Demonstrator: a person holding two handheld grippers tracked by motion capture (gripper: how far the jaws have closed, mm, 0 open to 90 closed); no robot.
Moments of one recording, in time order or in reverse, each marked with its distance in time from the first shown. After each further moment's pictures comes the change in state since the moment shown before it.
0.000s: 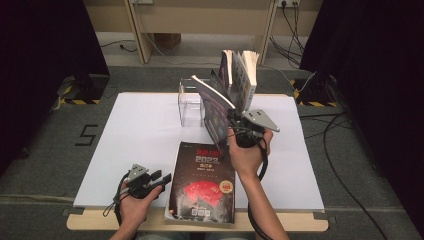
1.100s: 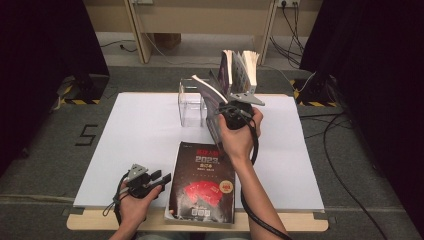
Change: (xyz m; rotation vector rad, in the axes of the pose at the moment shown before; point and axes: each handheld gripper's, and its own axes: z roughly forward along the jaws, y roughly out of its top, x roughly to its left) left arm 0.001 0.000 0.000 0.001 -0.004 -0.006; right arm 0.010 0.028 0.041 0.200 -0.034 0.006
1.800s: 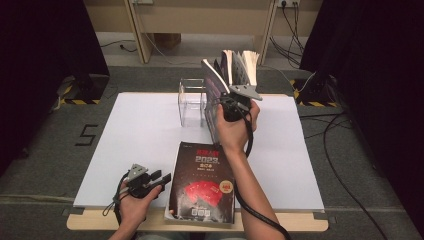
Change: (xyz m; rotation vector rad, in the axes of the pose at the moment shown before) left arm 0.000 0.000 0.000 0.000 -0.002 0.001; right arm 0.007 0.017 0.009 -0.111 -0.072 0.038
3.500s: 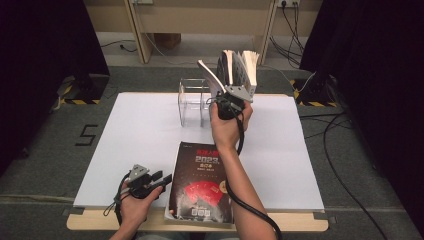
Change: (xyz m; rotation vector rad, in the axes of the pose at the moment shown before) left arm -0.001 -0.002 0.002 0.007 -0.008 0.011; right arm 0.000 -0.019 0.033 -0.041 -0.051 0.032
